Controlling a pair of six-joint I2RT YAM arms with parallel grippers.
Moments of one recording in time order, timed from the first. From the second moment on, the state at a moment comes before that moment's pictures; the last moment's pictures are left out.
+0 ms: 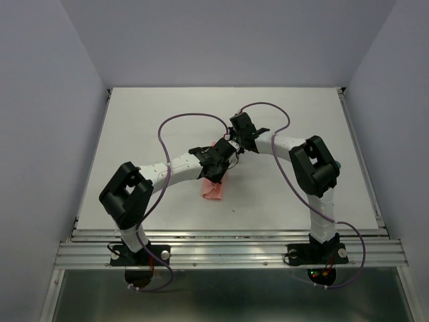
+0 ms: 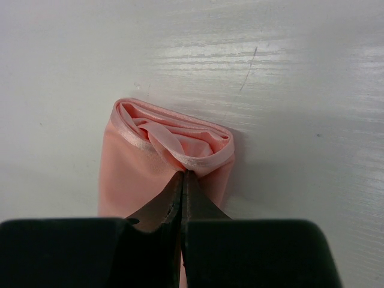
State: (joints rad) left arm -0.85 1.70 1.16 -0.54 -0.20 -0.22; right arm 0.57 2.09 1.44 -0.19 -0.02 0.70
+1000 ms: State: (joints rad) left arm -0.84 1.71 1.16 -0.51 -0.08 -0.18; right arm 0.57 2.01 1.41 -0.19 0.01 0.71
